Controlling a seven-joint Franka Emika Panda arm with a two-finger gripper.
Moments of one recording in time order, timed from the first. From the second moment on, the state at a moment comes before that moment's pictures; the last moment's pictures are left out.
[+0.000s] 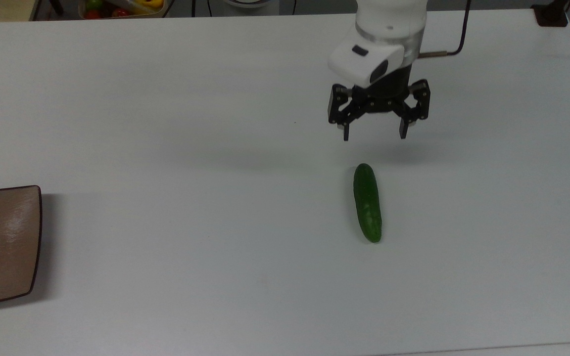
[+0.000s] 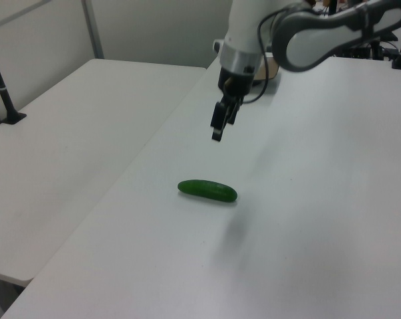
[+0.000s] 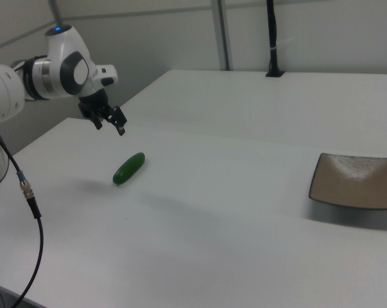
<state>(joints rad) 0.33 0.43 0.12 -1.42 -0.08 2.10 0.38</state>
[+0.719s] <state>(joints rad) 0.36 0.62 0.12 -1.42 -0.21 2.25 0.46</state>
